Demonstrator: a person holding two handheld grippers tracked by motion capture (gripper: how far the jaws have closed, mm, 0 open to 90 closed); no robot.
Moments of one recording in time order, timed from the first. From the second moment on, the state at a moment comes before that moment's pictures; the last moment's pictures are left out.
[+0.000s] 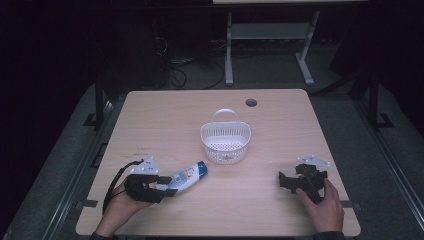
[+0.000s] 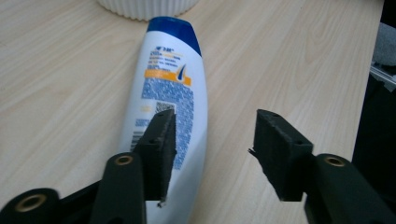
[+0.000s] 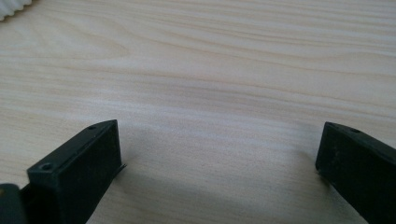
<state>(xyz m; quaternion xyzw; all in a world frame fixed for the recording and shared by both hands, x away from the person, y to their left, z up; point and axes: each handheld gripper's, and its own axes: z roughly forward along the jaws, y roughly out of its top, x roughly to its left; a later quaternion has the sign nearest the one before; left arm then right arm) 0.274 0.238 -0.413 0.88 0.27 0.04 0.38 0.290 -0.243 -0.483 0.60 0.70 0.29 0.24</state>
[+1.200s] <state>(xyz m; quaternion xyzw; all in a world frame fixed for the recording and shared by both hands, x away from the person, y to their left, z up) 0.321 0.207 -0.403 0.89 0.26 0.08 0.36 0.290 -0.243 -0.483 0.60 0.70 0.29 0.24</state>
